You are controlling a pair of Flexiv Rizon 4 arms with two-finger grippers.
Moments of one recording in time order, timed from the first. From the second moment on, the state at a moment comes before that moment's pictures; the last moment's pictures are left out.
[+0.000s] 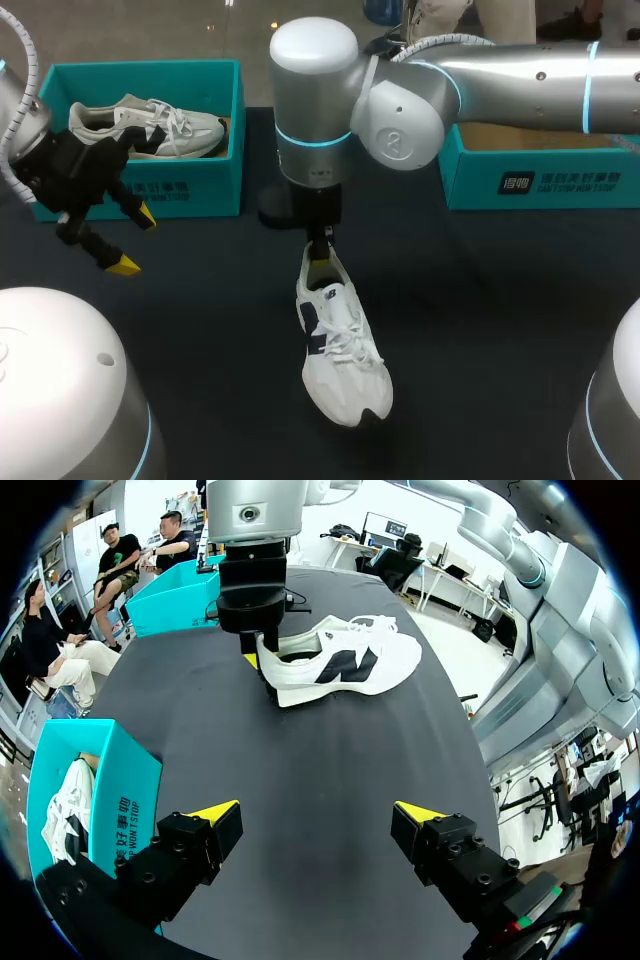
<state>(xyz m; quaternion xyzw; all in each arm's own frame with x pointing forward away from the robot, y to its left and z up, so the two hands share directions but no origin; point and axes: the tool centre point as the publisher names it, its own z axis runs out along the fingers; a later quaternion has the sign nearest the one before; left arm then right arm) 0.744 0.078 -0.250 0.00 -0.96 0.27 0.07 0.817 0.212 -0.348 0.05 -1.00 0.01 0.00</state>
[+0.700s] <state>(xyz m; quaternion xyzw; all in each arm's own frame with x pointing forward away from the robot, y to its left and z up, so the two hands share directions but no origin) 0.744 0.078 -0.250 0.00 -0.96 0.27 0.07 0.861 0.153 -0.149 0.03 -0.99 0.09 -0.10</state>
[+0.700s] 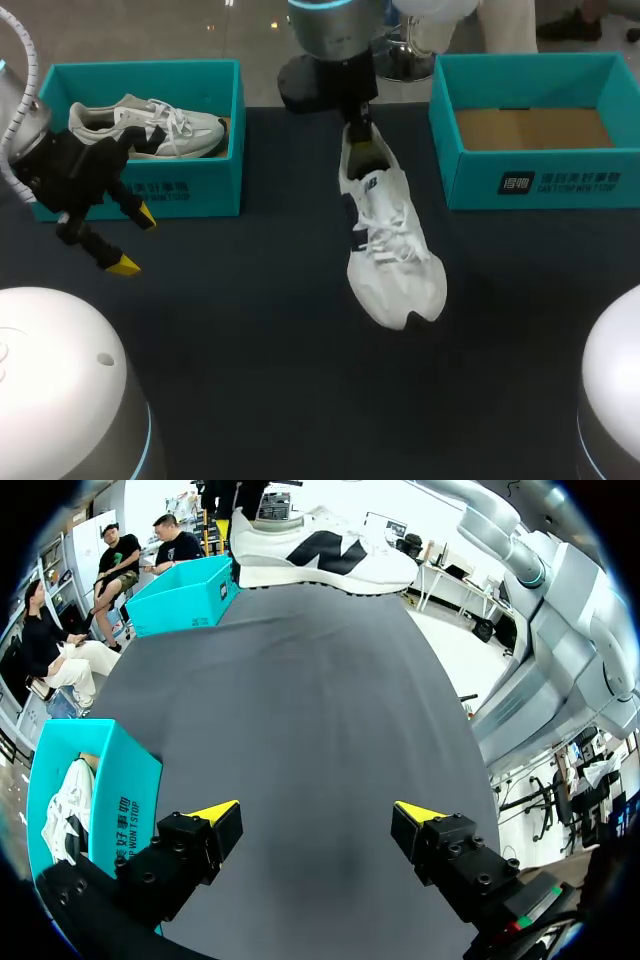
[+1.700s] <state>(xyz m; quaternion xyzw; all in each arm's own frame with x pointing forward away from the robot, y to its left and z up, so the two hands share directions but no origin) 0.744 0.078 -0.250 0.00 -0.96 0.27 0.07 0.859 0.168 -0.105 0.03 -0.99 0.10 -0.09</state>
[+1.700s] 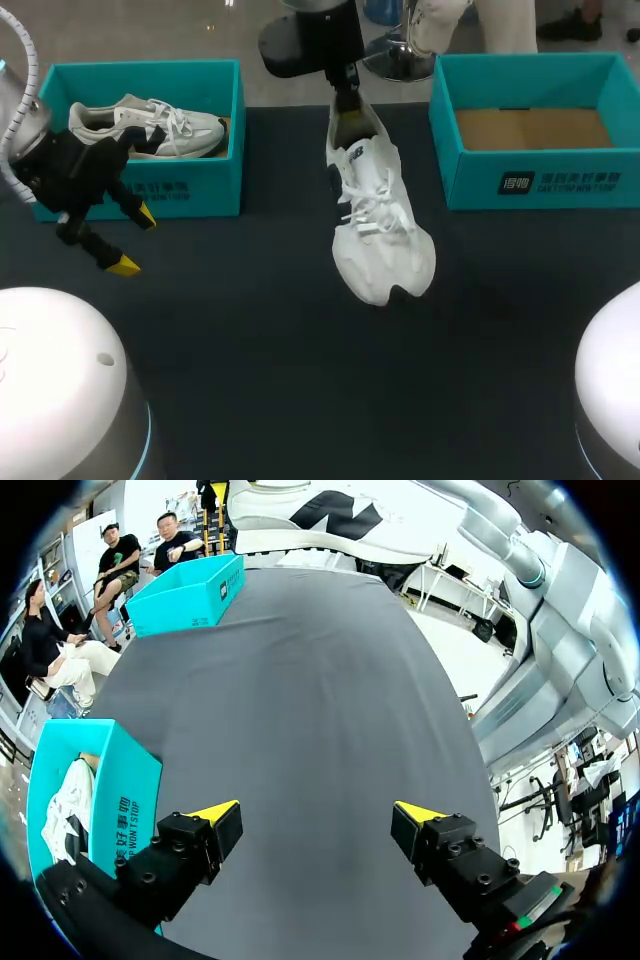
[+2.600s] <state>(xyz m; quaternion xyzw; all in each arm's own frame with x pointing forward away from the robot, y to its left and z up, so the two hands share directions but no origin) 0.744 0.078 -0.250 0.00 -0.96 0.27 0.07 0.959 0.014 -0.126 -0.02 -0.98 0.15 -0.11</state>
